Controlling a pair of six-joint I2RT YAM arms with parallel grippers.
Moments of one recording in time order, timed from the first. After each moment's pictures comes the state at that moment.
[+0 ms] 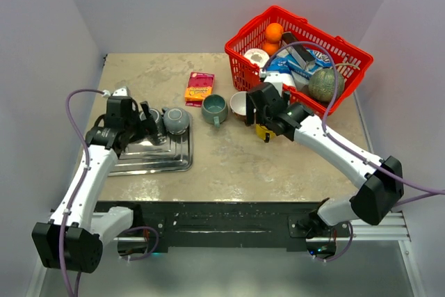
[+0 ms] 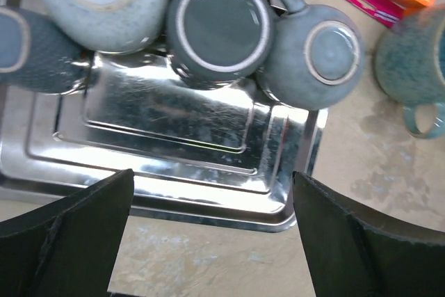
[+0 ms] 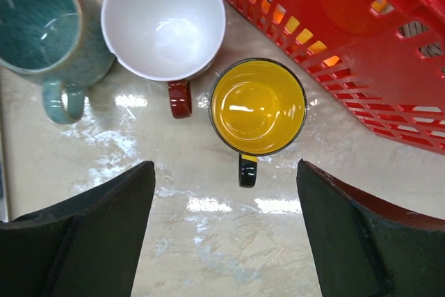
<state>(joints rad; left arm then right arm) -0.11 1.02 0.92 -0.71 -0.15 -0.45 0.70 1.43 1.27 -0.67 0.55 0.48</state>
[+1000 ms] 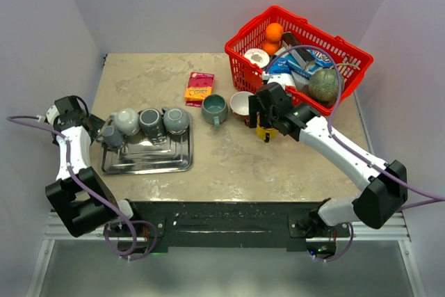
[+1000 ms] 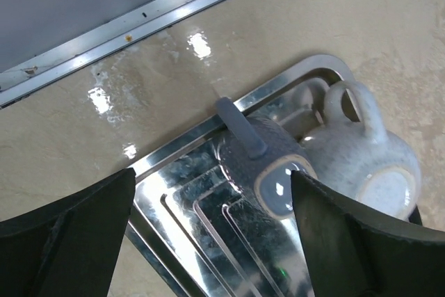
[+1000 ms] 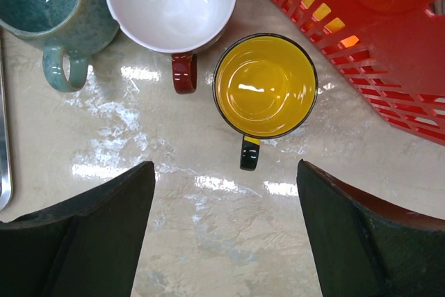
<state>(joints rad) 0.50 1.31 0.97 -0.60 -0.24 -0.63 0.65 1.39 1.24 -0.69 0.41 0.44</state>
